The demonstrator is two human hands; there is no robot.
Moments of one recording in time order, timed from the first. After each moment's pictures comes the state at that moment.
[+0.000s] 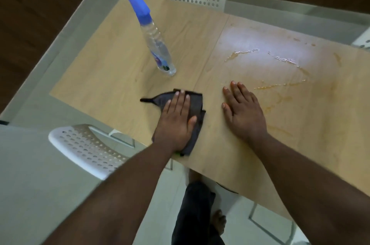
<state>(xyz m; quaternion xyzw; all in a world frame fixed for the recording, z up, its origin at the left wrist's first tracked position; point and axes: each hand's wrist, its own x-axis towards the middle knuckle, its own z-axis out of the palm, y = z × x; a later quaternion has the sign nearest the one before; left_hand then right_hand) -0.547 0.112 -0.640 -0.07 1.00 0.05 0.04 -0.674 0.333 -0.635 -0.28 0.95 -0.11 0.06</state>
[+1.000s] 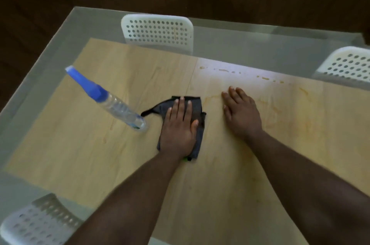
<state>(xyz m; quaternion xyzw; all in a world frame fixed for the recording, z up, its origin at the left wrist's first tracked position) -0.723 0.134 -0.640 -0.06 1.00 0.06 0.02 -0.831 0.346 -0.626 -0.19 0.97 -0.12 0.08</state>
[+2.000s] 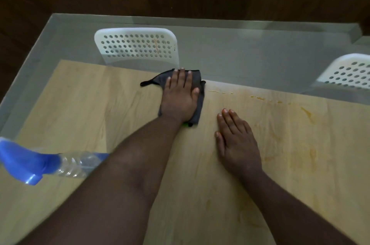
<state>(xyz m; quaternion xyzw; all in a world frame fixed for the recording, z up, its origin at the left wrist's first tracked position) -0.955 0.126 -0.624 -0.04 1.00 0.04 0.04 -0.854 0.349 -0.646 -0.17 0.97 -0.13 0.06</state>
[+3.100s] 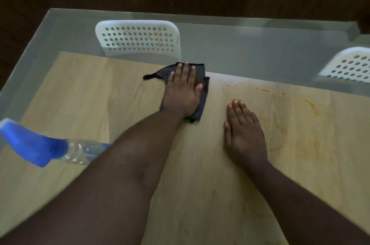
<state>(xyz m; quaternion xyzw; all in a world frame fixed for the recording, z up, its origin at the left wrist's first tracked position) -0.942 0.120 -0.625 -0.01 1.00 0.05 0.05 -0.852 0.348 -0.644 -0.13 0.98 -0.13 0.05</state>
